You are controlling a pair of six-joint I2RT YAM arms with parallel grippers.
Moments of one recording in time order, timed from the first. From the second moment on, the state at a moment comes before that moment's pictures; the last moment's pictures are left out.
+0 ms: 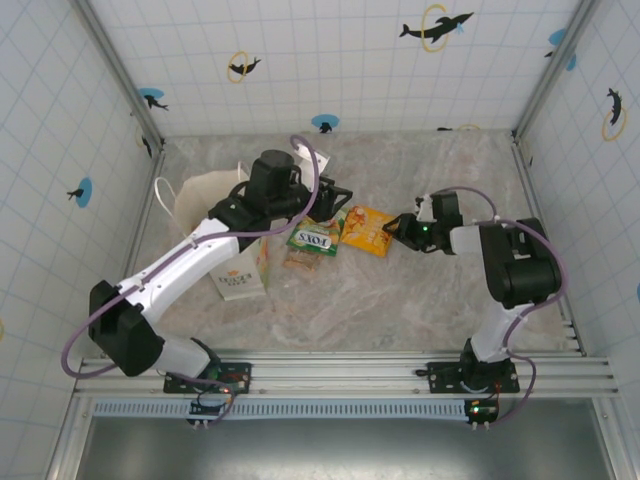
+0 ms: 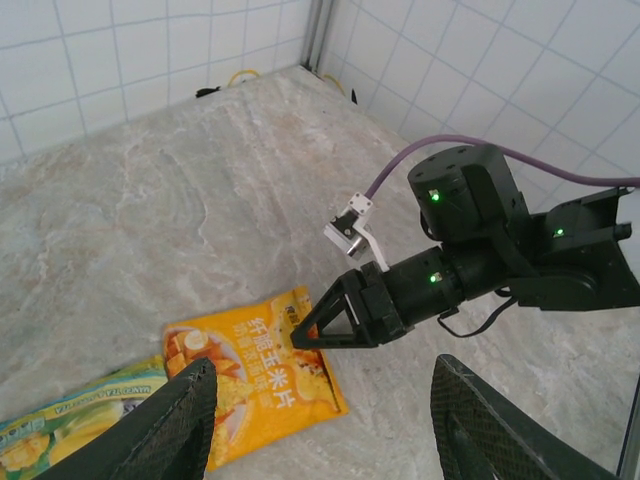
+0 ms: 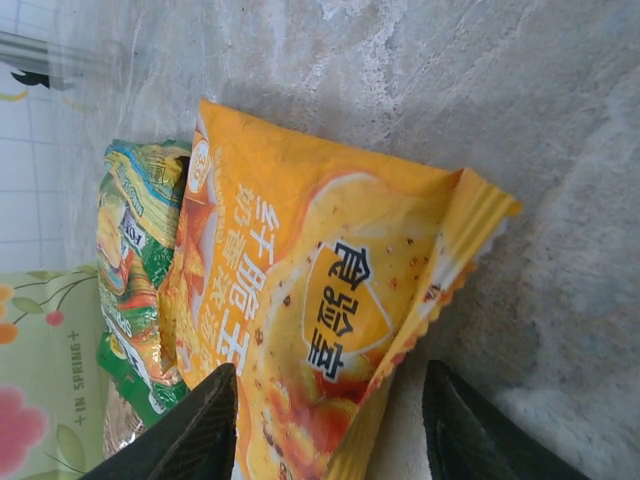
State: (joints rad) left arm -0.70 1.43 1.26 -0.27 0.32 -0.12; right arm 0.19 1.82 0.78 0.20 -0.65 0.66
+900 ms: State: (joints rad) left arm -0.70 1.49 1.26 -0.25 0.30 -0.14; right arm 0.18 1.74 0.73 0.37 -0.69 0.68
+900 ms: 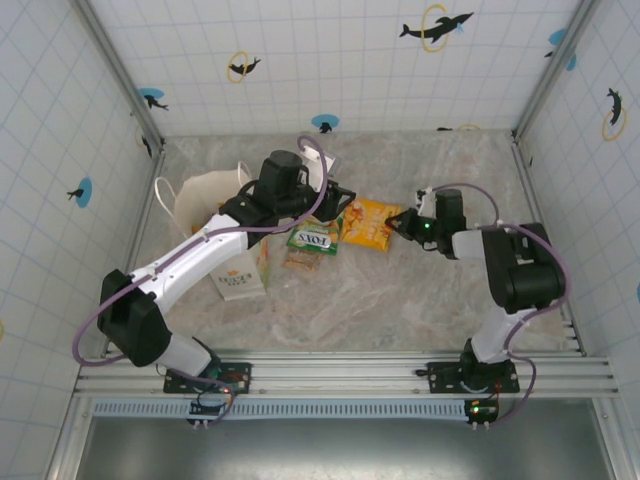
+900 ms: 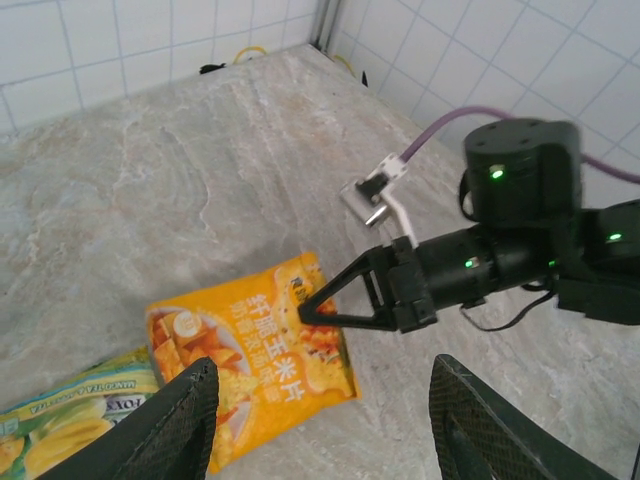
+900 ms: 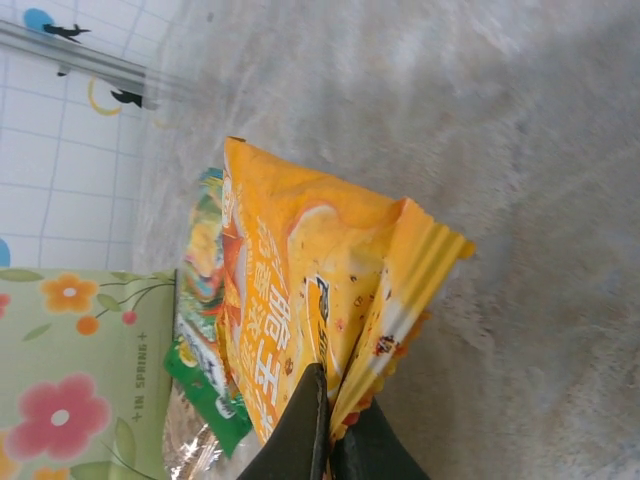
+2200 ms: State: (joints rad) left arm -0.70 1.28 1.03 -0.07 0.53 -0.11; right arm 0.17 1.00 0.63 0.46 -0.97 0.37
